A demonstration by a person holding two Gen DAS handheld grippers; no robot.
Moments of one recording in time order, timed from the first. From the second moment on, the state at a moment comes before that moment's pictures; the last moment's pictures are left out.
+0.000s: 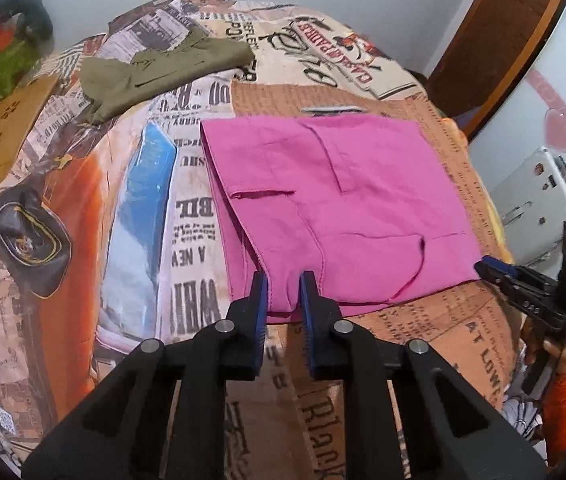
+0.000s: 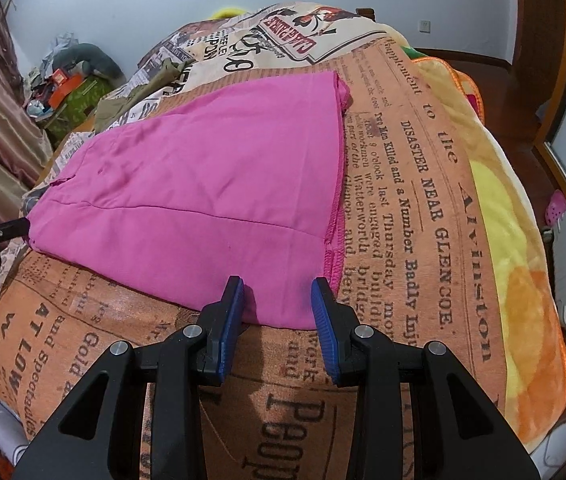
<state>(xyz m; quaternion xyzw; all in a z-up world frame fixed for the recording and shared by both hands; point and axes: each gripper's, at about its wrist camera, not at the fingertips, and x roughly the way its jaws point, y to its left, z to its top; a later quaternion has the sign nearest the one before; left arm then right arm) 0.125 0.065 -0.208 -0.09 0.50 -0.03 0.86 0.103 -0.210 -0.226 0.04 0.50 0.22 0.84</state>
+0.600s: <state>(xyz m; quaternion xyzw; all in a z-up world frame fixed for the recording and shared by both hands) 0.125 0.070 -0.214 -0.06 0.52 -0.02 0.85 0.110 -0.206 -0.222 0.02 0.51 0.22 0.83</state>
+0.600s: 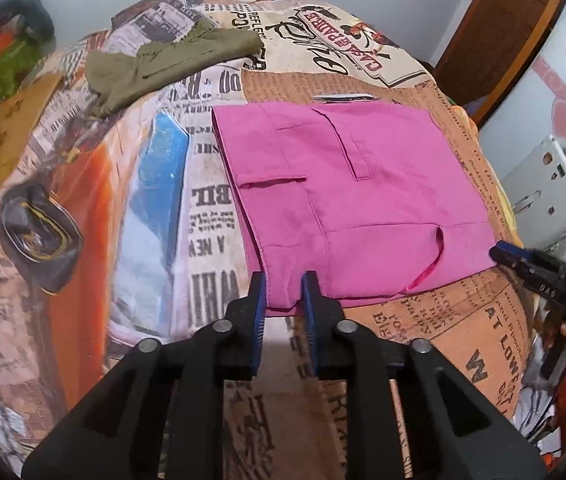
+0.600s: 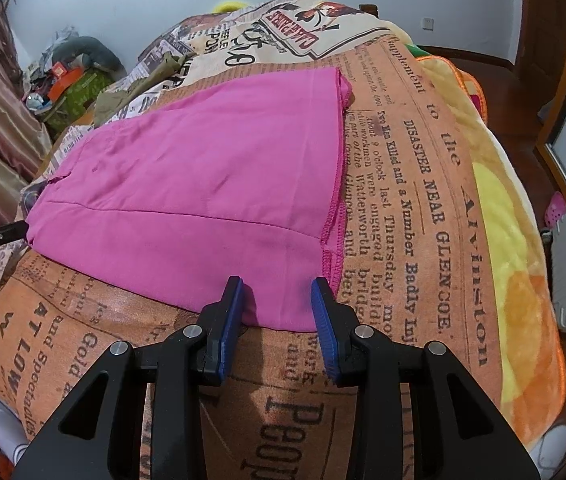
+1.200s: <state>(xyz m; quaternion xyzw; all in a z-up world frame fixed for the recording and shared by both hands) 0.146 0.029 -0.229 -0.02 0.51 -0.05 0.86 0.109 -0.148 -0.213 0.00 0.49 0.28 0.82</state>
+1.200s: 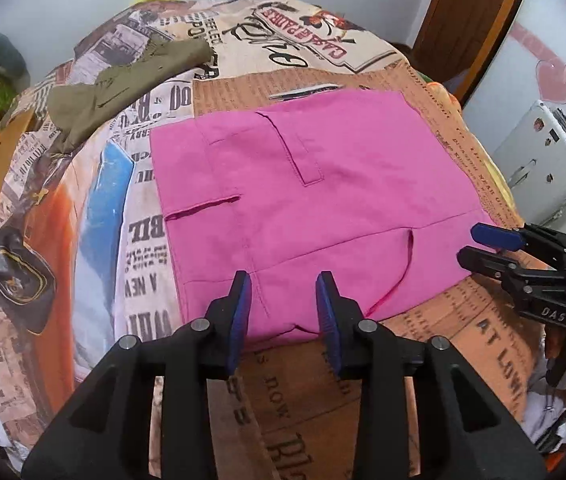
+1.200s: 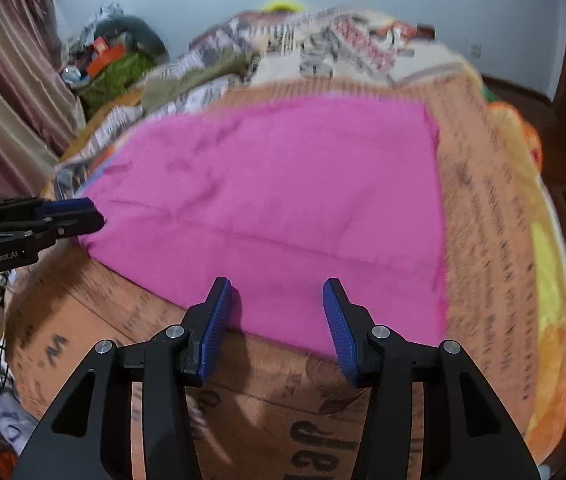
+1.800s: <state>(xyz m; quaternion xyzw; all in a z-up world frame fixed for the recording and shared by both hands) 0.199 0.093 -0.186 -0.04 0.49 0.02 0.87 0.147 -0.187 -0.171 0.01 0.45 0.23 0.86</state>
